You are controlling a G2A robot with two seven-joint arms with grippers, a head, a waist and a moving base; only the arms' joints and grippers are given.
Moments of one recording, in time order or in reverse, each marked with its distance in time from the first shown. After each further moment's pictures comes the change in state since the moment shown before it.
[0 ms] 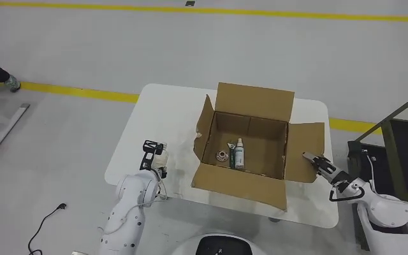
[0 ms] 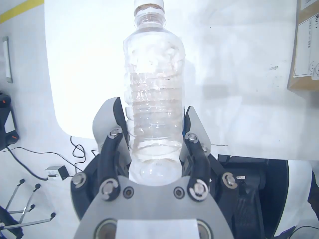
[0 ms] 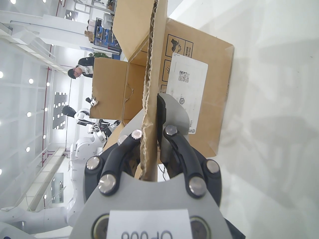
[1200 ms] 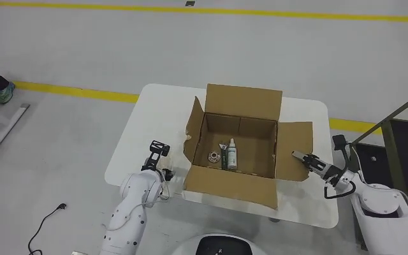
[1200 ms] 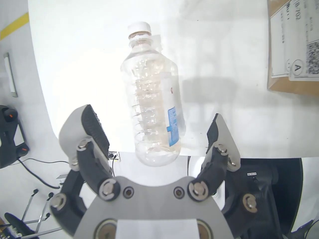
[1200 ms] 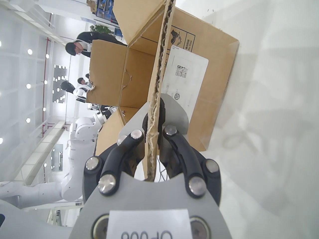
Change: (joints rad) left arm -0.013 0.018 0.039 0.004 0.017 -0.059 0.010; right arm 0.166 0.014 -0.101 0.165 -0.028 -0.128 0.140
